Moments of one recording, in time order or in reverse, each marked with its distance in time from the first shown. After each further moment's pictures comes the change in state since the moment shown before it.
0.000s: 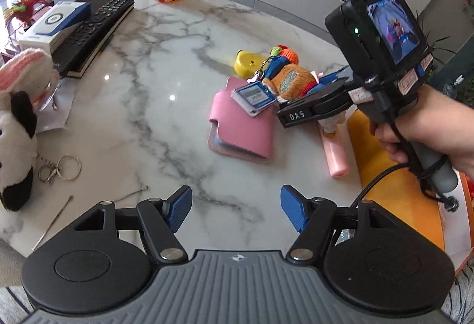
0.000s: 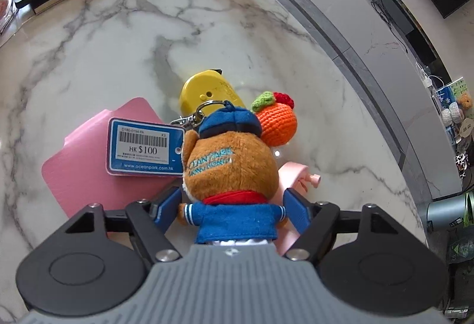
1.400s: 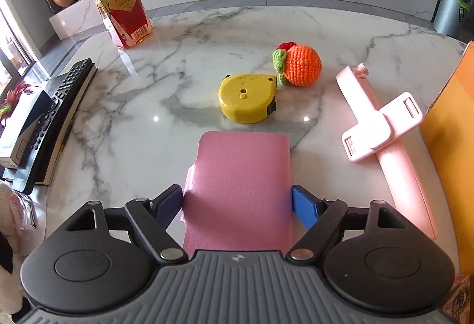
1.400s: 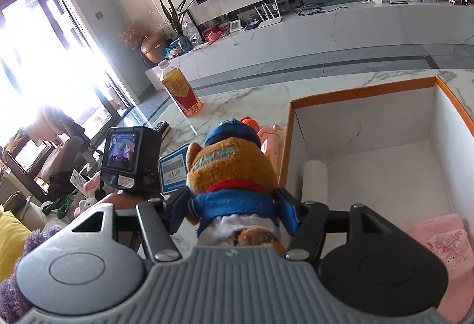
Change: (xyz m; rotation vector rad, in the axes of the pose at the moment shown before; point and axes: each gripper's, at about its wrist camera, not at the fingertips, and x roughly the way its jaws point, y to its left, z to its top) left arm 0.122 -0.066 0.051 0.281 -0.021 0.323; right arm -0.160 -0.083 -0.231 0.808 -0.489 0.452
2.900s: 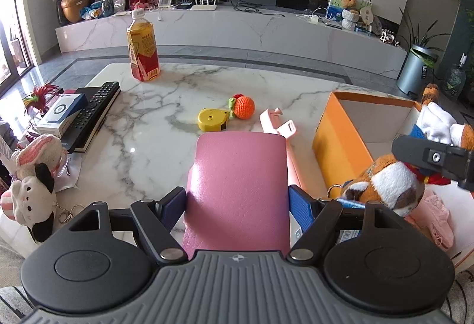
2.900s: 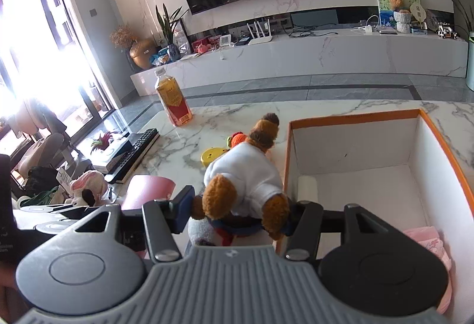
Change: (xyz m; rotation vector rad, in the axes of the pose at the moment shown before) left arm -0.176 -0.006 -0.066 -0.126 -0.213 -0.136; right arm -0.028 0.032 0.000 -0.105 -0.098 -0.134
